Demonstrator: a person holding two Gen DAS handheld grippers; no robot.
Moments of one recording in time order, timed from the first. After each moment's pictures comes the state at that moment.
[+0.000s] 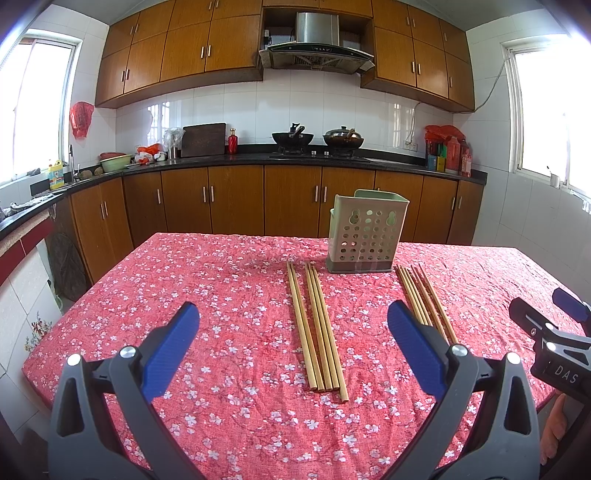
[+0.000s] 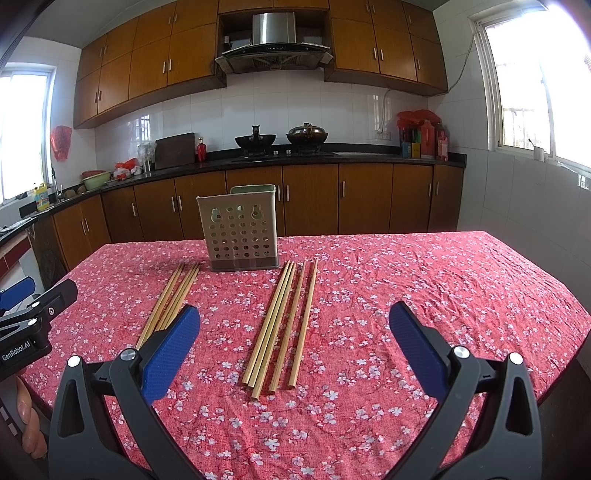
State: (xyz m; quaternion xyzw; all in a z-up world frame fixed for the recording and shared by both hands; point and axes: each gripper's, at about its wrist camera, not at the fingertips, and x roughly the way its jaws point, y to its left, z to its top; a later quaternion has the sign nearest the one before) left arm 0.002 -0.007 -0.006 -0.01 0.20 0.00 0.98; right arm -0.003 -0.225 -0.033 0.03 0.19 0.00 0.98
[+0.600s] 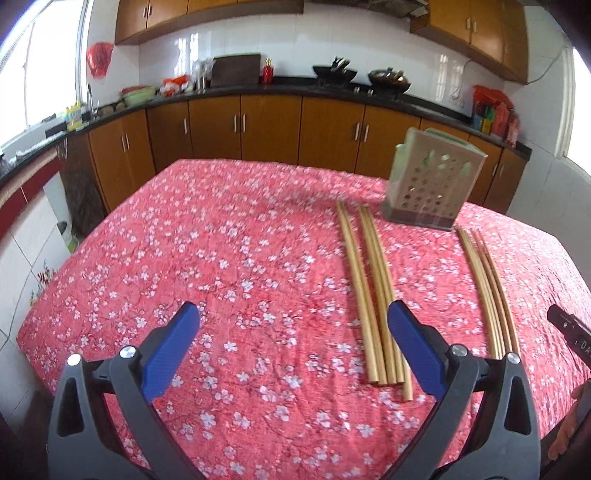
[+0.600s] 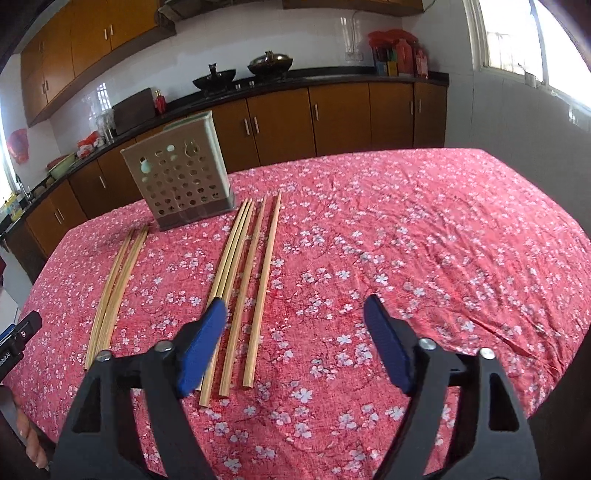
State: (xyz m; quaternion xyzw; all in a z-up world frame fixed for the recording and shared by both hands) left arm 0.078 0.039 -0.048 -0.05 0.35 0.06 0.93; right arm 0.084 -0.266 -0.080 0.10 0.34 -0.03 0.93
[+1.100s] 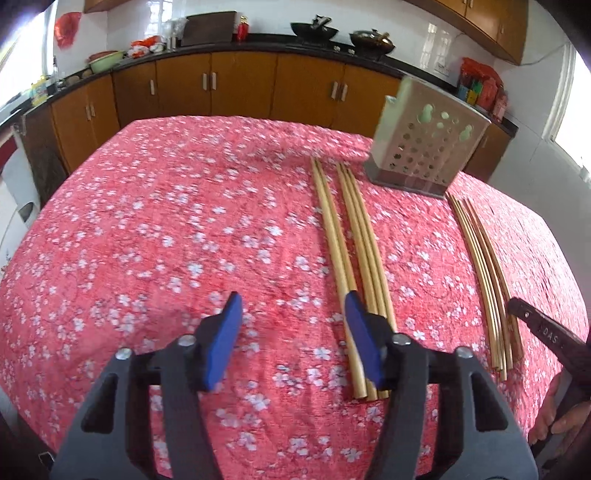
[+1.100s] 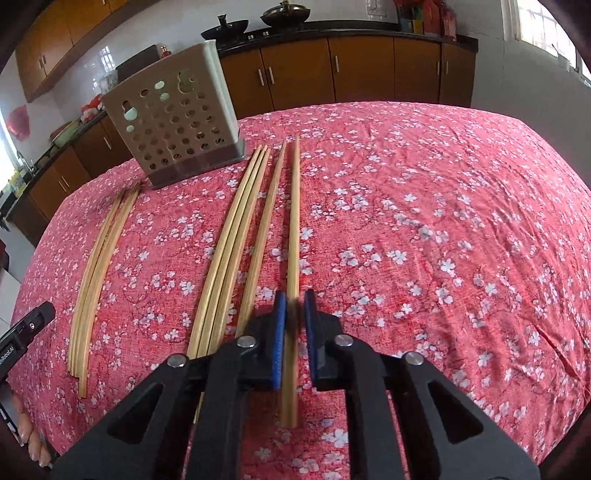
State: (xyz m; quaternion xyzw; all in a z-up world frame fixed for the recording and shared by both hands) left arm 0.122 0.031 -0.073 -0.07 0.42 -0.01 0.90; right arm 0.130 -0.248 -0.115 0.10 0.42 0.00 0.90
